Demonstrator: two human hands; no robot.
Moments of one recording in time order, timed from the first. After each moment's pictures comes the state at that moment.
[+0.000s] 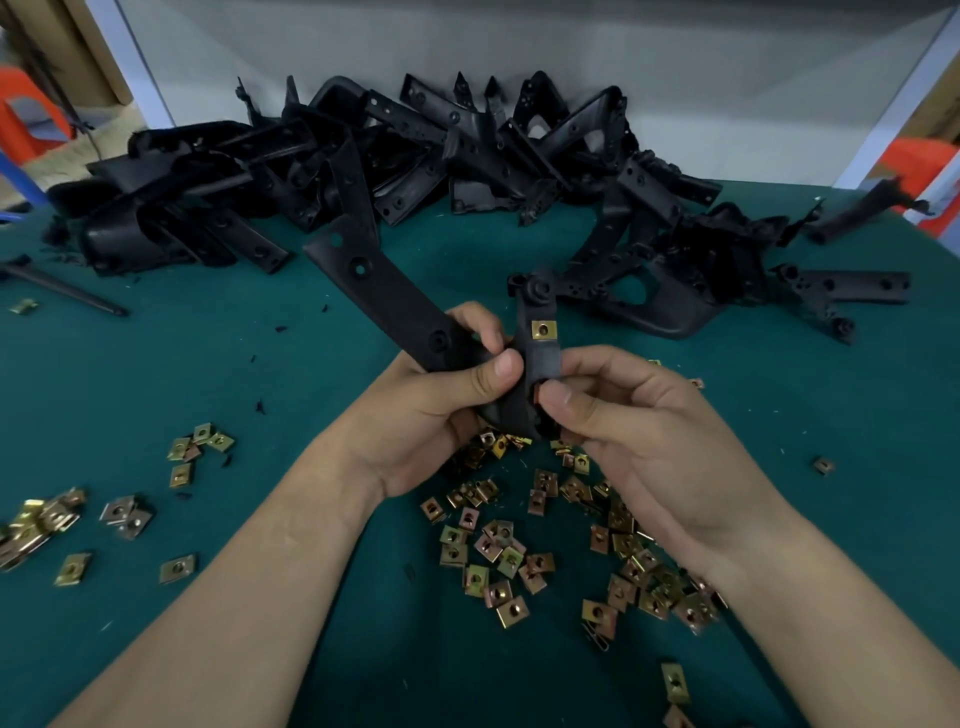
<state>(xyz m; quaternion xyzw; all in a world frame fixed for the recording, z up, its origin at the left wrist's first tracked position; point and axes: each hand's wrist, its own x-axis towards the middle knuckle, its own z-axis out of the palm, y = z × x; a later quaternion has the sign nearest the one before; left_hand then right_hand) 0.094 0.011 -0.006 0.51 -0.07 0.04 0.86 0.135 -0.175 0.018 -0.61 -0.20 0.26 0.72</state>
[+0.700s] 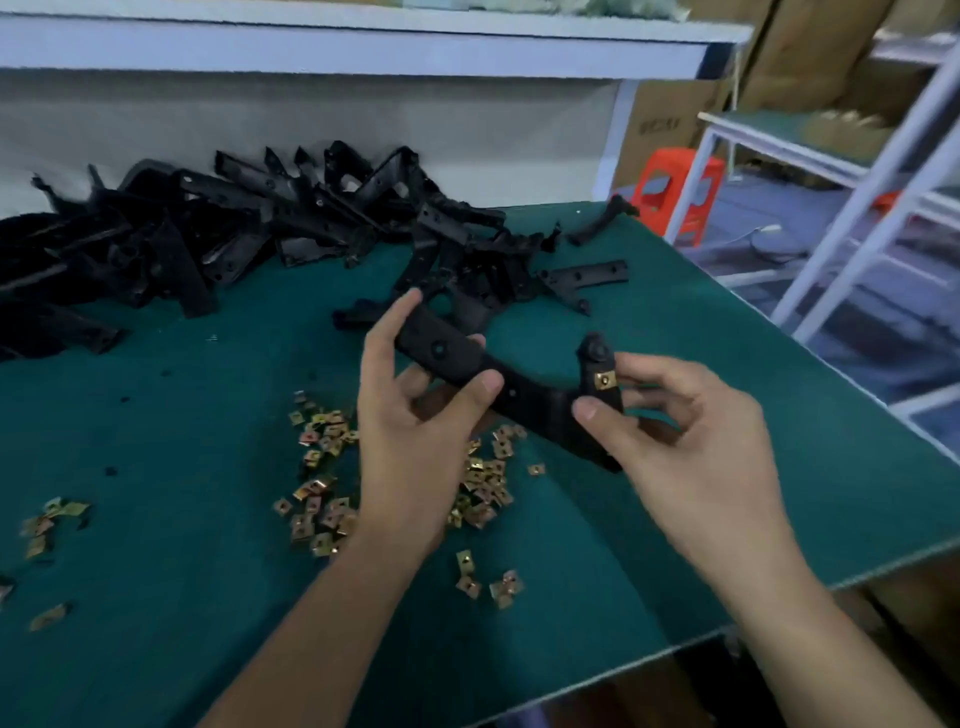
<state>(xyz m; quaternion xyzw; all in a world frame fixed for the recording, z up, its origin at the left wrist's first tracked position) 0.056 -0.145 0.044 0.58 -0.02 0.22 0.78 0.060 -0.323 0.074 -0.79 -0.09 -0.16 0.59</state>
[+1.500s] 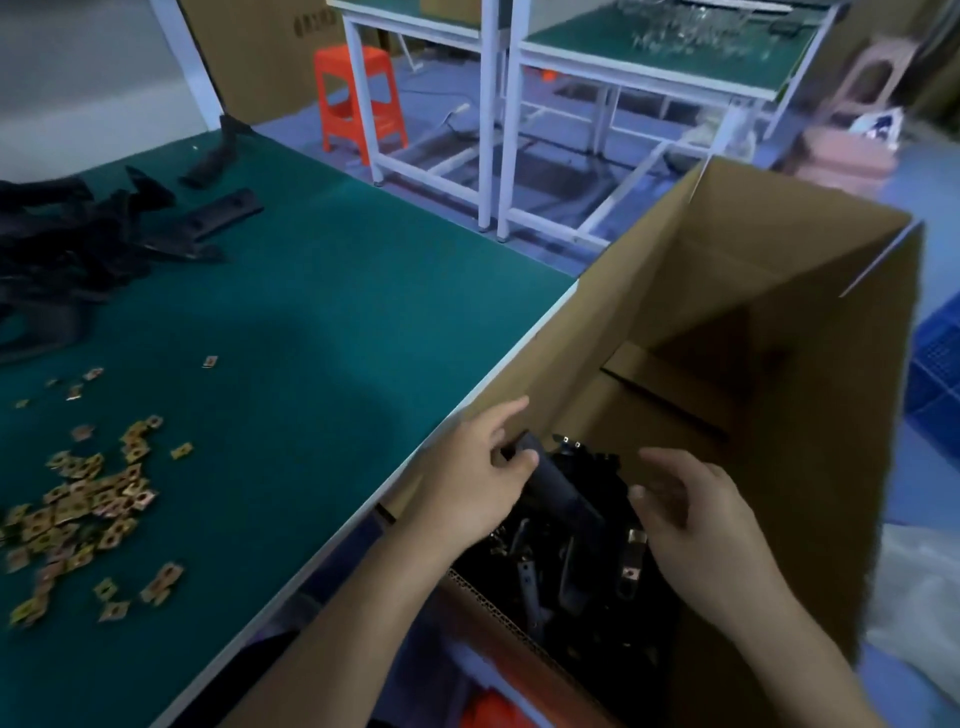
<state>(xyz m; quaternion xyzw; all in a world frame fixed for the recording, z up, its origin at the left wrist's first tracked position) 0.001 -0.395 -0.026 0.80 -0.24 -0.21 0.51 -0.151 -0.554 -0.008 -0.87 0.32 -0.08 0.37</state>
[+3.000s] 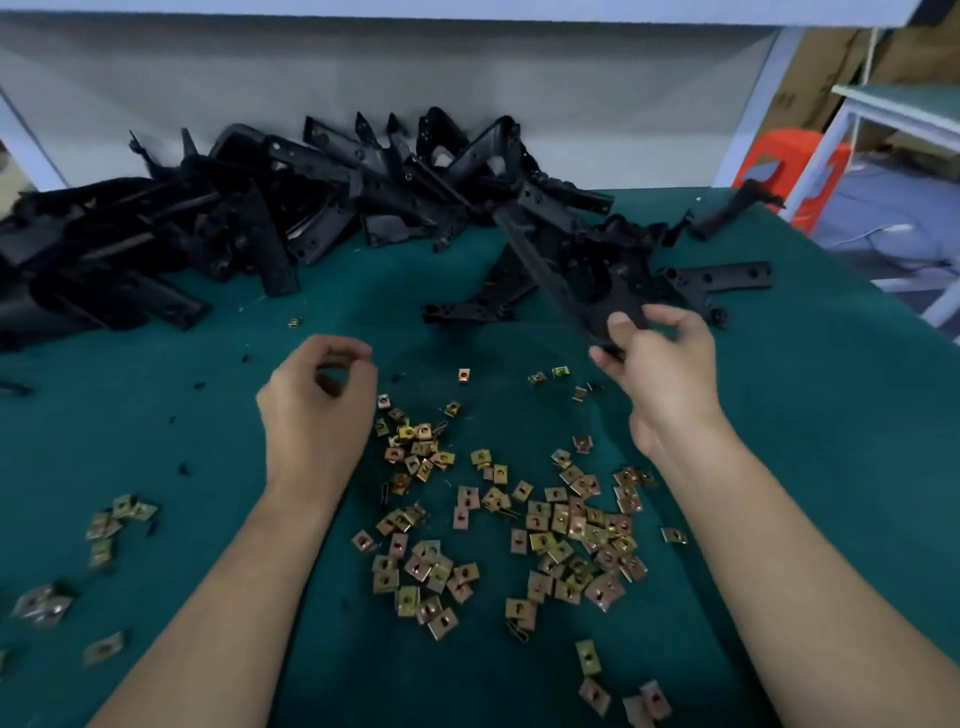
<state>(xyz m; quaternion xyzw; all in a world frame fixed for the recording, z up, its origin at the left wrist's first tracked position) 0.111 0.019 -0.017 0.79 0.20 0.35 0.45 0.218 -0.212 0.021 -0.61 0.11 -0.03 0.78</state>
